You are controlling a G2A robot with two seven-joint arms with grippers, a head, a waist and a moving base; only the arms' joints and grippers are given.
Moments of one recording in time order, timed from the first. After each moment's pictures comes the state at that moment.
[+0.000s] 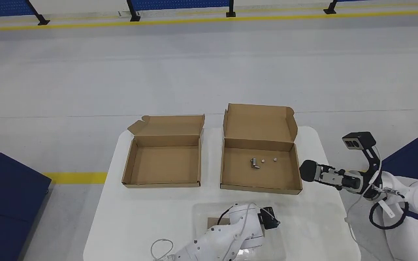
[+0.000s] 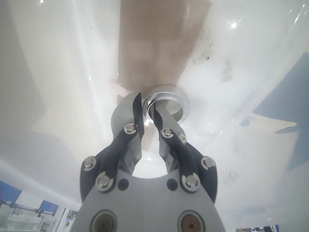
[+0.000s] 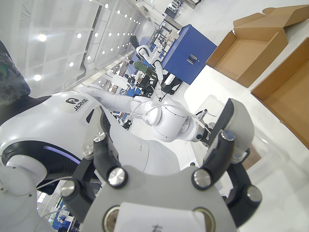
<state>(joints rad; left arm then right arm) 1.01 -1.69 -0.49 -1.28 1.42 -0.38 -1.44 -1.47 -1.00 1.88 -1.72 0.57 -0.34 1.48</state>
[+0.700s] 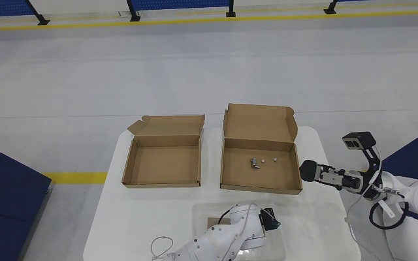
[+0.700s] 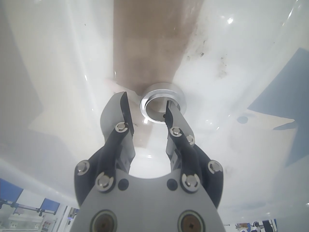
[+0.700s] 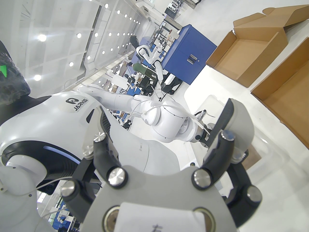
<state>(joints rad) 1.00 -1.69 -0.47 -1.29 1.39 -0.35 -1.46 -1.47 -1.00 1.88 -1.72 0.57 -0.34 1.48</state>
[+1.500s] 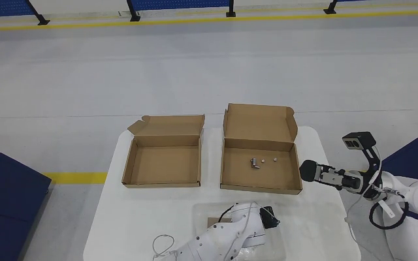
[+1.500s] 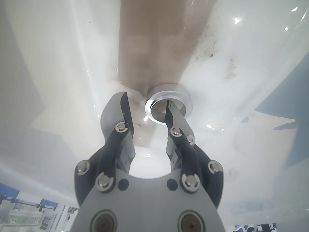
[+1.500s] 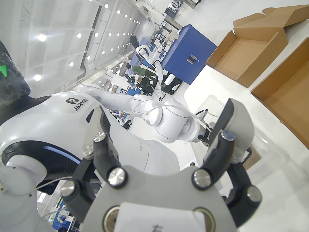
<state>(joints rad) 0.98 -1.70 -0.46 -1.24 1.39 -0.35 -1.46 -1.47 -1.00 1.88 -1.72 0.57 -0.34 1.48</state>
